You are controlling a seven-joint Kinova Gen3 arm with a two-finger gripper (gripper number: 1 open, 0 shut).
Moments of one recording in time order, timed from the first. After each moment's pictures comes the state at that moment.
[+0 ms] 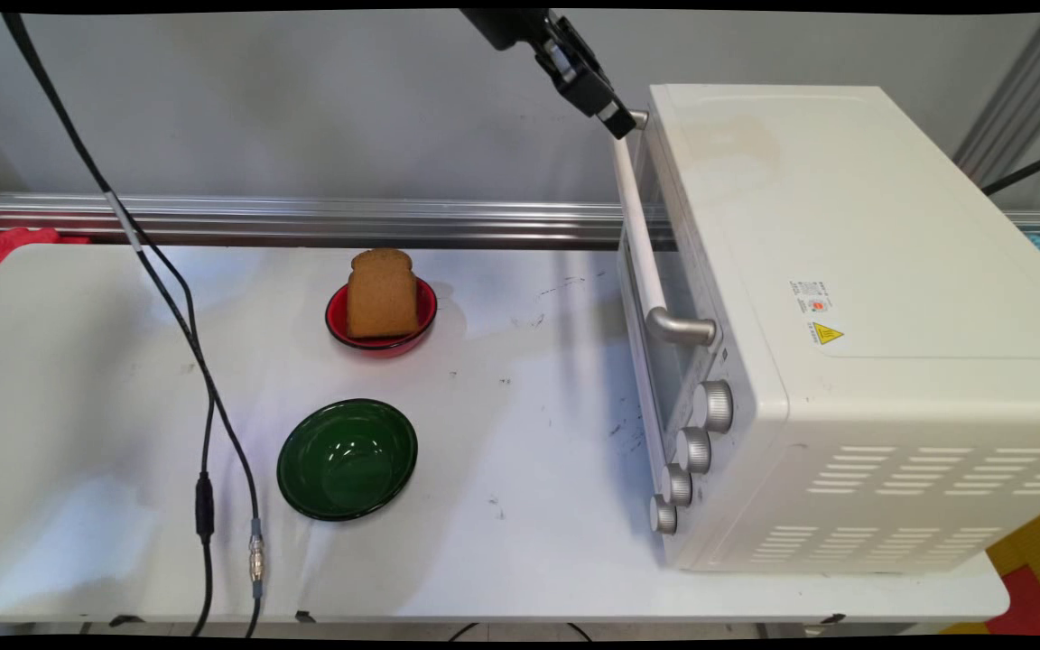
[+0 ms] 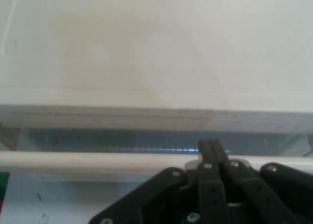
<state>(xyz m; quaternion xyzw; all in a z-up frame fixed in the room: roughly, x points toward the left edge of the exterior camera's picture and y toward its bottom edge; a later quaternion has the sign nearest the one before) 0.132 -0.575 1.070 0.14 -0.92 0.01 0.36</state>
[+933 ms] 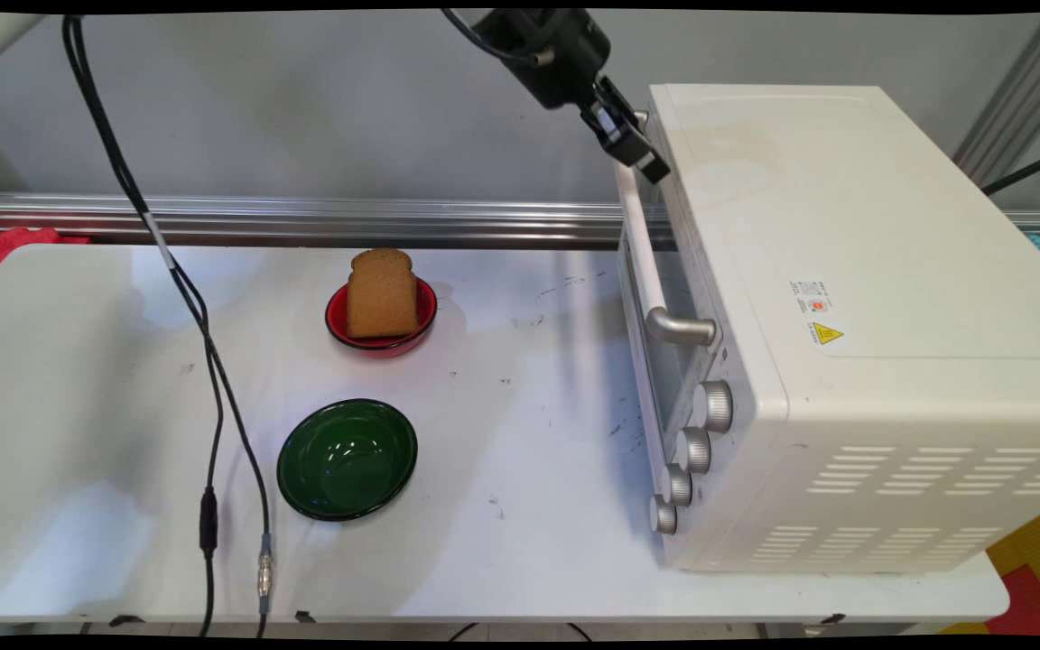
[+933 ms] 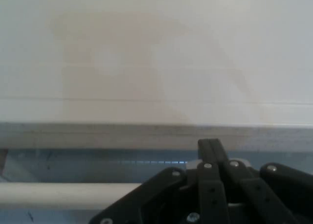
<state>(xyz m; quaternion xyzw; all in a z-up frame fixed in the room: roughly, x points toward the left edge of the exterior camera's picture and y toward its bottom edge) 0.096 -0.591 1.017 0.13 -0.92 0.01 0.37</state>
